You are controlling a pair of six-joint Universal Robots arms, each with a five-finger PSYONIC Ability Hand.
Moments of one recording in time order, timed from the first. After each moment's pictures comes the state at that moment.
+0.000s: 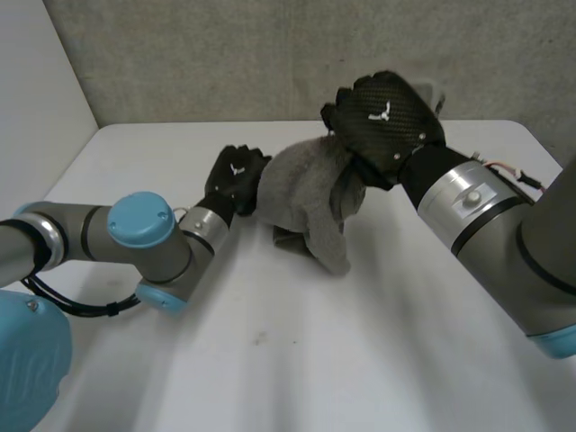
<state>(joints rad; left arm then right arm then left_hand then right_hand) 4.25 -2.47 -1.17 3.80 -1.32 3.39 2.07 -1.39 1.52 -0.27 1.23 2.64 1.18 1.20 1.20 1.20 1.02 1.00 1.16 1.18 1.20 0.88</state>
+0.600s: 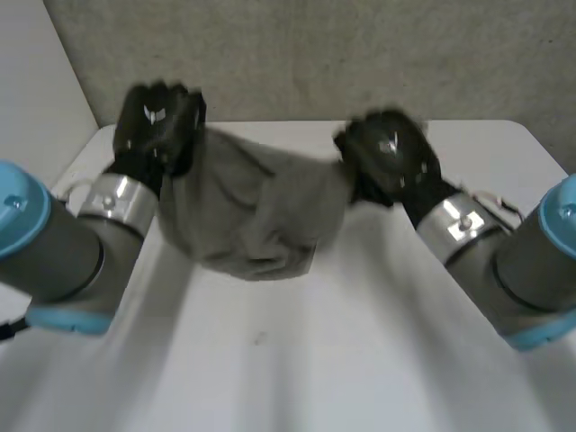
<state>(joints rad) 4.29 -1.85 -1.65 3.77 -1.48 3.40 1.98 -1.25 1.67 -0.64 1.13 2.81 1.20 1.22 1.22 1.22 1.04 1.00 1.17 1.18 1.20 0.90</state>
